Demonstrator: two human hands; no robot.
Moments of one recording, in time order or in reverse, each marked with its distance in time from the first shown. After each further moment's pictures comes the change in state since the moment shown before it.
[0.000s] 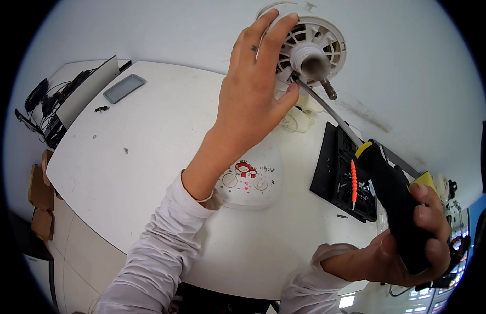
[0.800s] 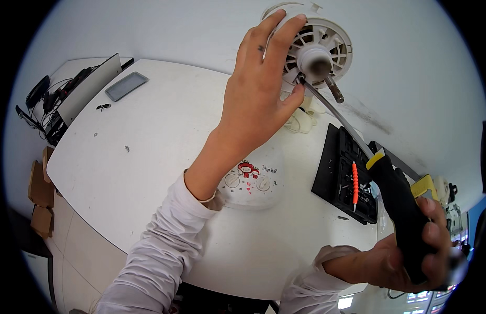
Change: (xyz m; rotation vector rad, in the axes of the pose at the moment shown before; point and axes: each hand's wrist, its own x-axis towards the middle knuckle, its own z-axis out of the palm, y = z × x) left_hand 0.000 0.001 0.001 0.001 0.006 -0.003; right_hand -0.012 0.006 0.007 -0.229 0.236 -0.076
